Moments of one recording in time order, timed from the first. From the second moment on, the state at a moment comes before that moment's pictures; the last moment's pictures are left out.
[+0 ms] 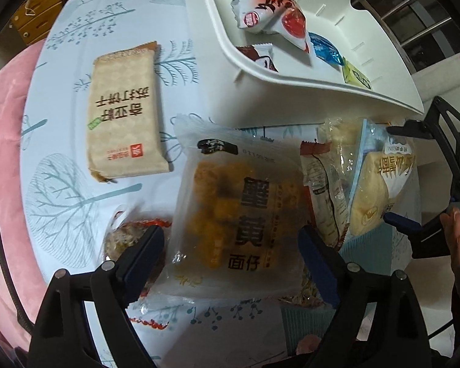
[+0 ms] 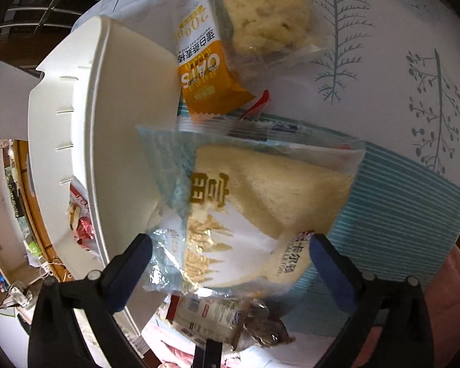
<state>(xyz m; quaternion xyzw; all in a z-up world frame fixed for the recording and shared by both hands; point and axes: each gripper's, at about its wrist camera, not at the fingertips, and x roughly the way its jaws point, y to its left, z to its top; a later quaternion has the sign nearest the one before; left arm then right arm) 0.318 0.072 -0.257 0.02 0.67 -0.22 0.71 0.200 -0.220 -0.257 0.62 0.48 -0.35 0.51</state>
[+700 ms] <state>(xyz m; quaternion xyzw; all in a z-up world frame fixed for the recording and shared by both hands) 0.332 0.047 -0.279 0.00 0.68 -0.24 0.70 0.258 -0.193 -0.264 0.55 0.51 -0.42 0.50</state>
